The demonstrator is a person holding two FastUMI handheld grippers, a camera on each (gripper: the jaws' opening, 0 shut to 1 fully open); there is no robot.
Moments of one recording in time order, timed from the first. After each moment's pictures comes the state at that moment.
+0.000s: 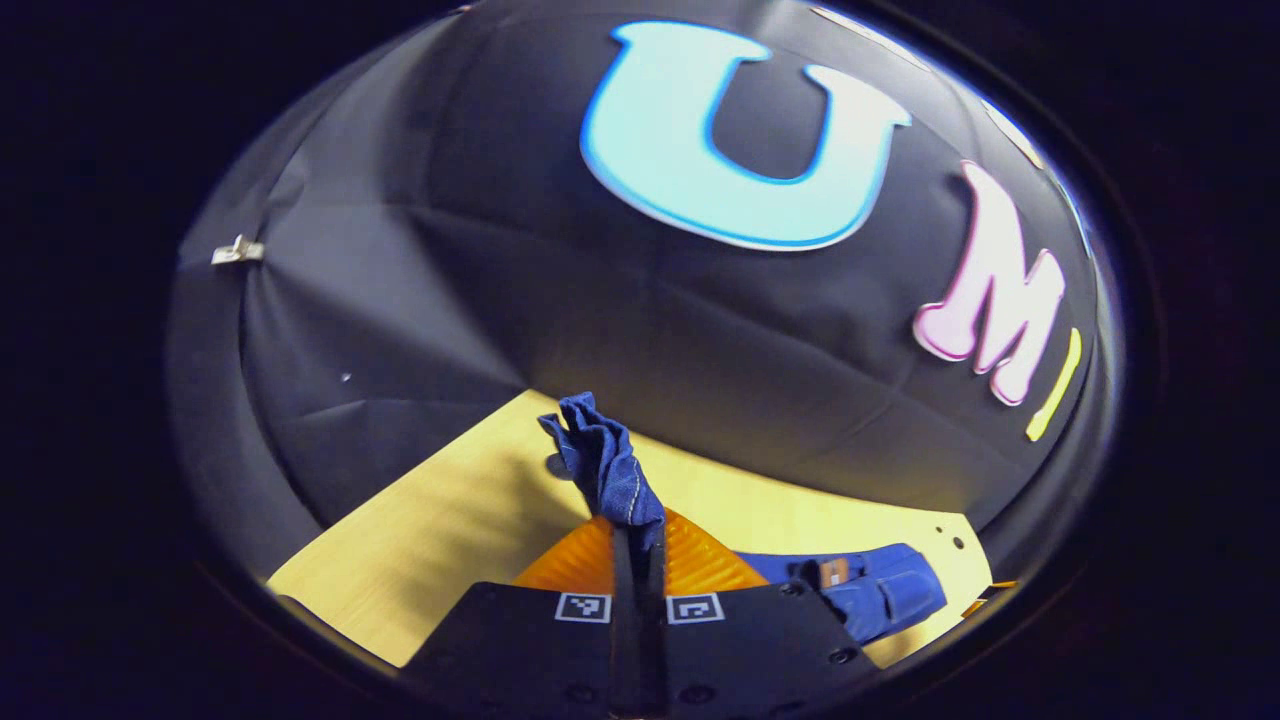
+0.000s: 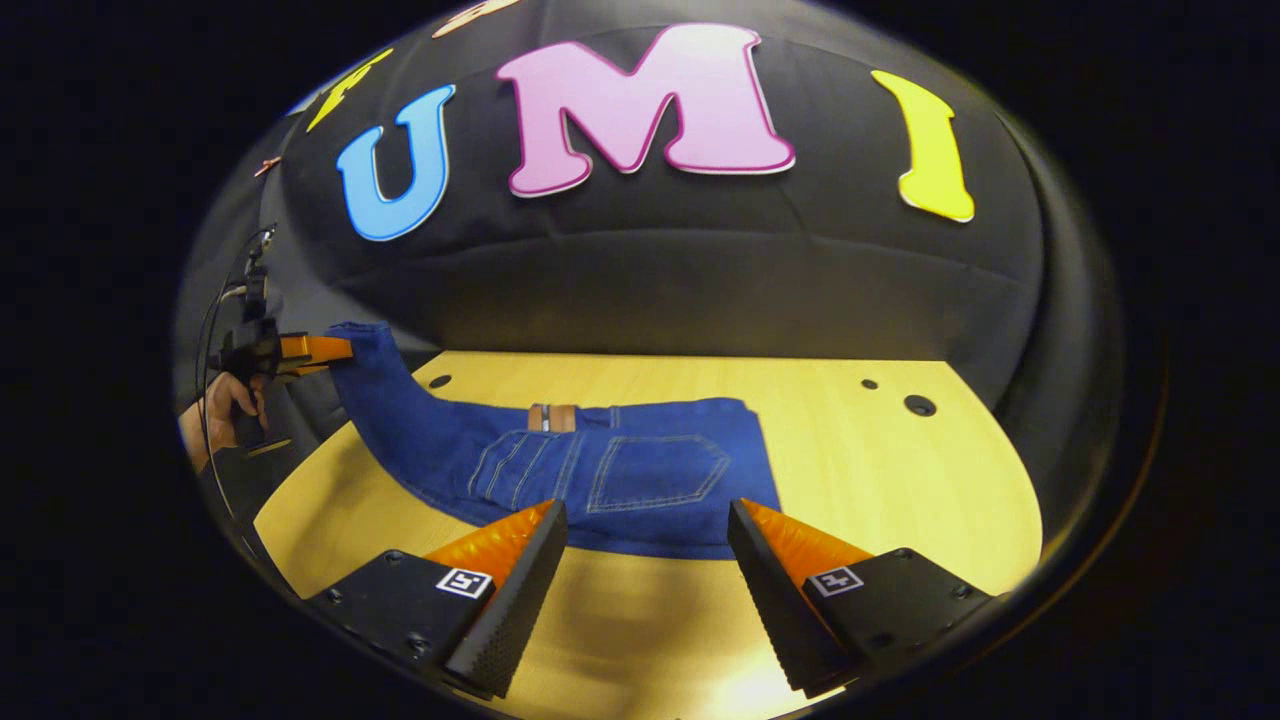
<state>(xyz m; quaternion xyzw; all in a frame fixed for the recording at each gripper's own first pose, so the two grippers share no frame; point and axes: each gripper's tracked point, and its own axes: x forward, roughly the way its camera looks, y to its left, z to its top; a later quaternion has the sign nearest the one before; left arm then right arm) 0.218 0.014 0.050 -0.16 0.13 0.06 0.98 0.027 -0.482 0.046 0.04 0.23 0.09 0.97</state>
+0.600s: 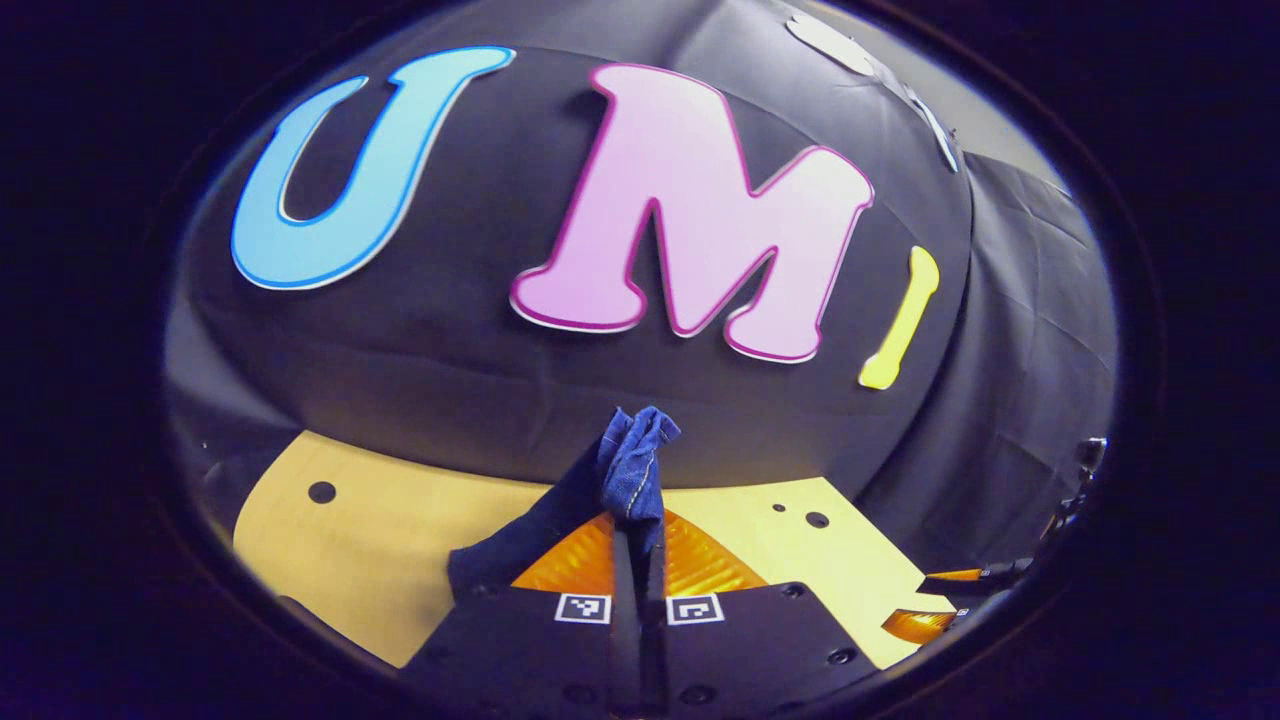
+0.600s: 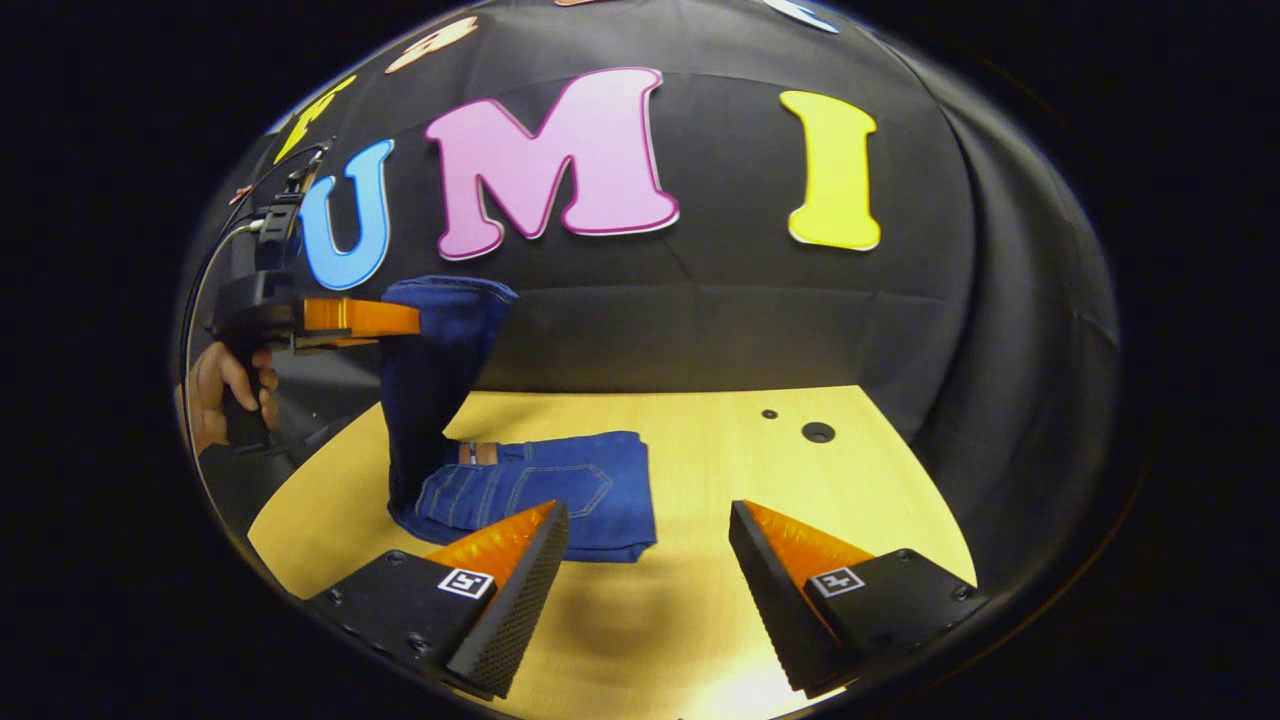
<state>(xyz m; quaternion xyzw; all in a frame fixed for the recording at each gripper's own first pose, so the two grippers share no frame) 0.258 -0.318 0.120 -0.07 0.15 -0.13 0.98 0.006 -0.595 0.095 0.05 0.20 0.02 0.98</state>
